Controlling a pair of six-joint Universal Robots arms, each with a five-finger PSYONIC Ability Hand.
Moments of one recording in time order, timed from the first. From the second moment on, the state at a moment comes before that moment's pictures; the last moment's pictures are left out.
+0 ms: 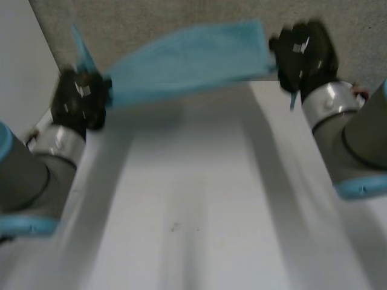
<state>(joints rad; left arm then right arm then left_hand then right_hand) 4.36 -1.78 -1.77 3.67 -1.56 3.68 2.00 -1.28 1.45 -0.39 1.53 2.55 1.13 1.20 1.19 1.20 0.98 0.98 1.18 1.19 1.19 0.98</state>
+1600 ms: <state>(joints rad) 4.37 -2.36 -1.15 3.09 -1.16 3.91 1.82 -1.26 1.82 -0.33 1.49 2.53 0.43 0.43 0.43 0.43 0.26 0.98 1.18 1.19 1.19 0.99</state>
